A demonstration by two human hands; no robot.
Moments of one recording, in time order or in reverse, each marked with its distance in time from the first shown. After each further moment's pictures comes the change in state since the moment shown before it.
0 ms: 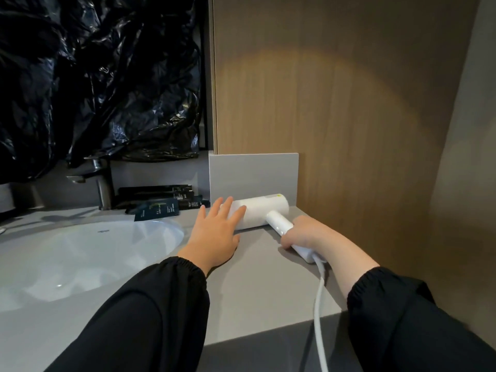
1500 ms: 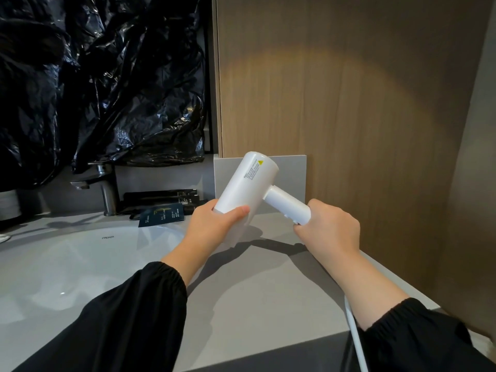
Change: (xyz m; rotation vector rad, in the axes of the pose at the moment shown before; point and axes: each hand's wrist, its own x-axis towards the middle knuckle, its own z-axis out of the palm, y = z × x) left_hand -0.005 0.000 -0.041 -1.401 0.180 -0.501; right_hand -0.025 0.000 0.003 -0.248 0.748 -0.236
